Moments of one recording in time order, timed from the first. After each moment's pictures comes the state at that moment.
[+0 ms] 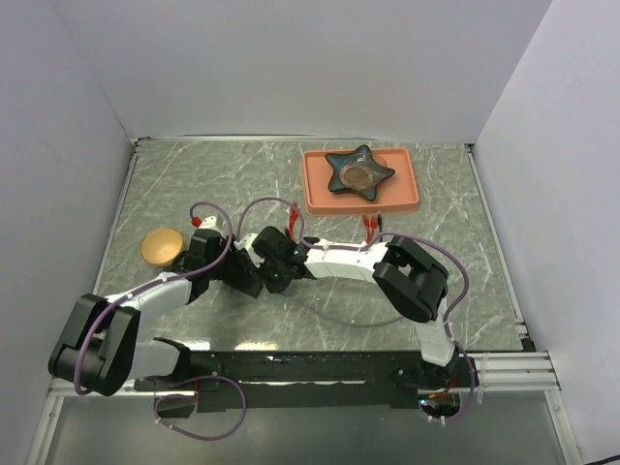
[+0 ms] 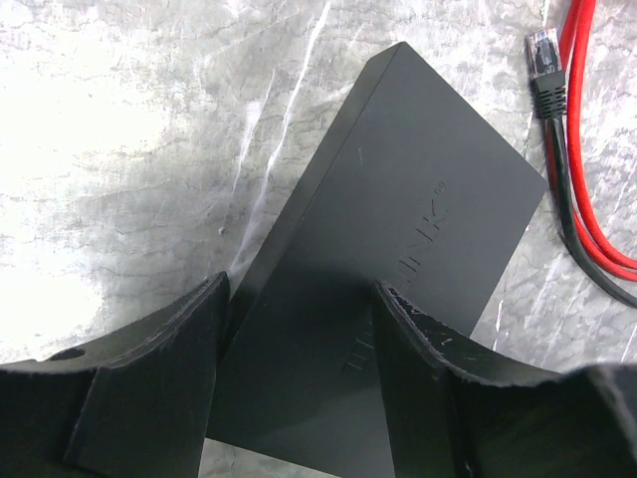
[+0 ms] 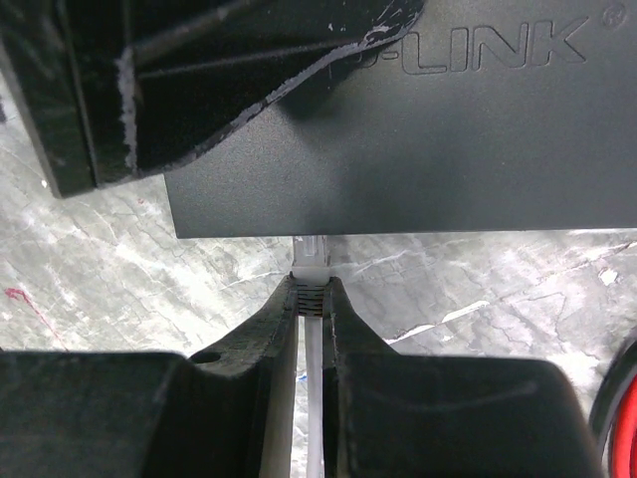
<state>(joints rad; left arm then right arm) -0.34 1.27 0.44 0.10 0.01 -0.59 1.03 1.99 1.35 -0.33 -0.11 0.05</state>
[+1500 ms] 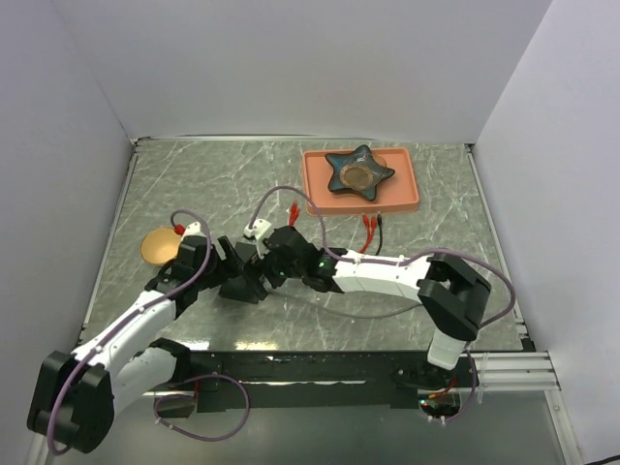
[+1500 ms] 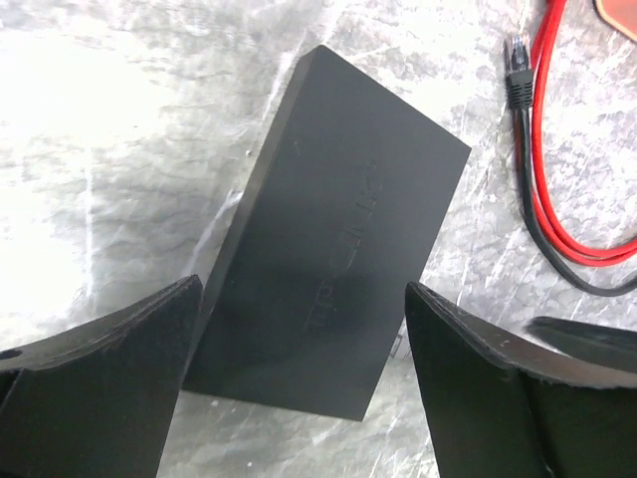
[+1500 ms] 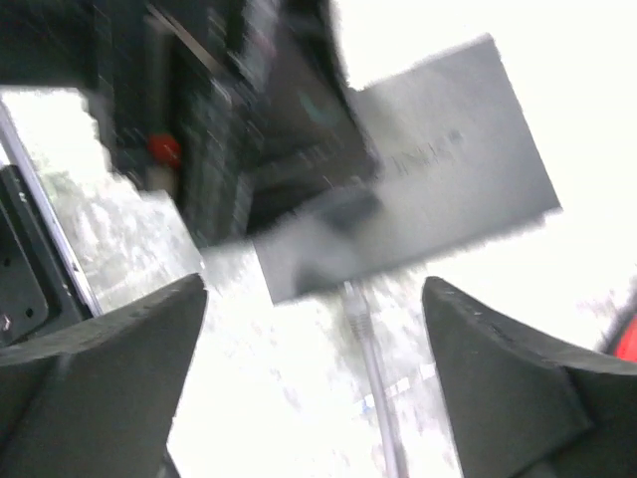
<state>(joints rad) -0.35 0.98 0.44 -0.19 -0.07 -0.70 1.06 1.74 1.13 0.02 -0.07 0.16</state>
